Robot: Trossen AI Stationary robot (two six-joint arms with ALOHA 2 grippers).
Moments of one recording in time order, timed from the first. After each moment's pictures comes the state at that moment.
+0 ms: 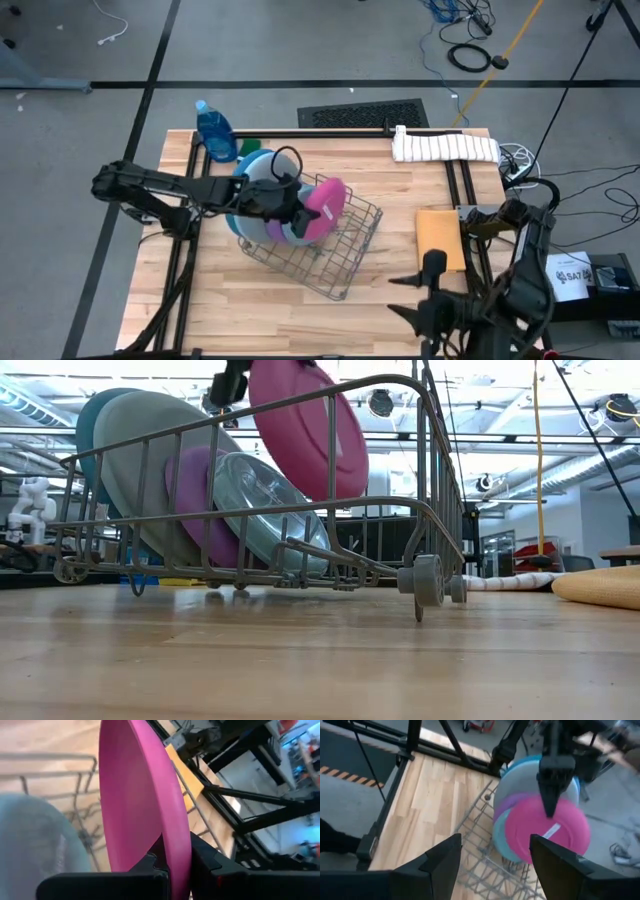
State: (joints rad) left arm -0.13 1.36 1.18 -0.35 -0.15 -0.87; right arm 0.95 1.83 2.21 -1.42 0.96 0.55
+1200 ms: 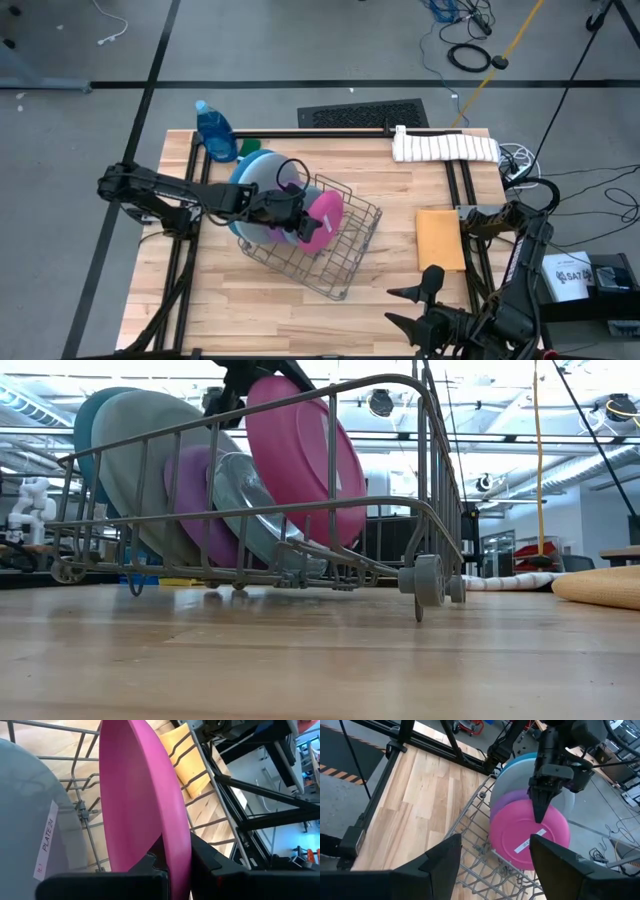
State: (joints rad) left arm -0.13 1.42 1.12 -0.30 -0.12 -1.02; right arm 1.01 1.84 1.98 -1.30 1.07 0.60
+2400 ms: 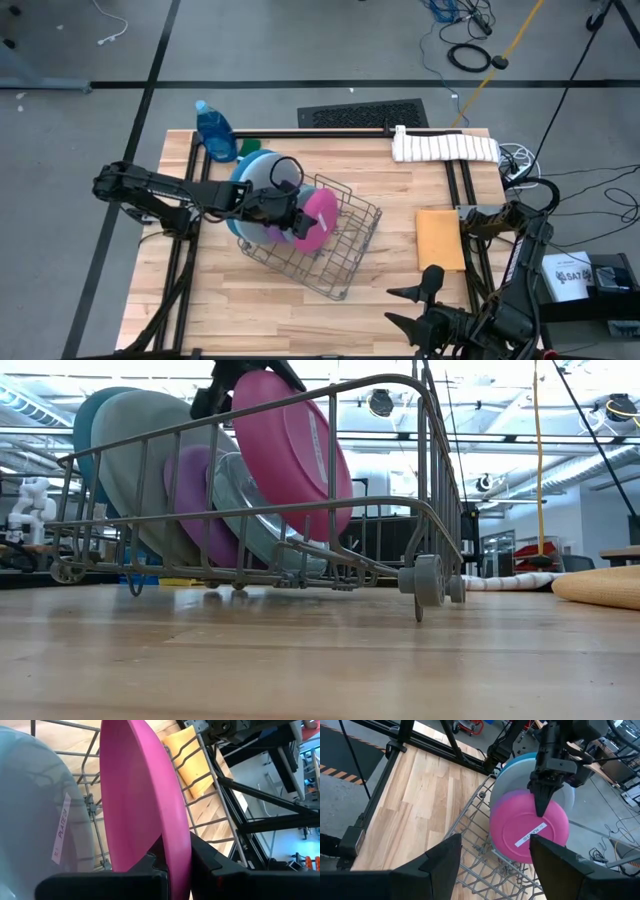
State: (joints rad) left arm -0.13 1.37 1.12 -0.36 -0.14 -1.06; right arm 1.01 1.84 1.98 -1.30 1.07 0.60
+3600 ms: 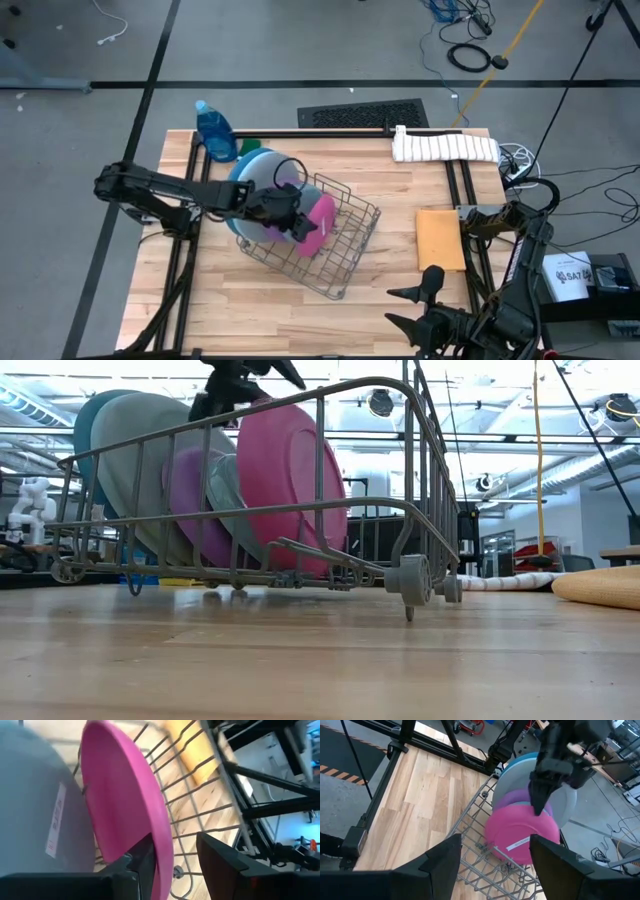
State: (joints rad) left arm -0.12 1.38 1.12 -0.39 -0.07 -1.02; right arm 1.01 1.84 1.98 -1.30 1.07 0.60
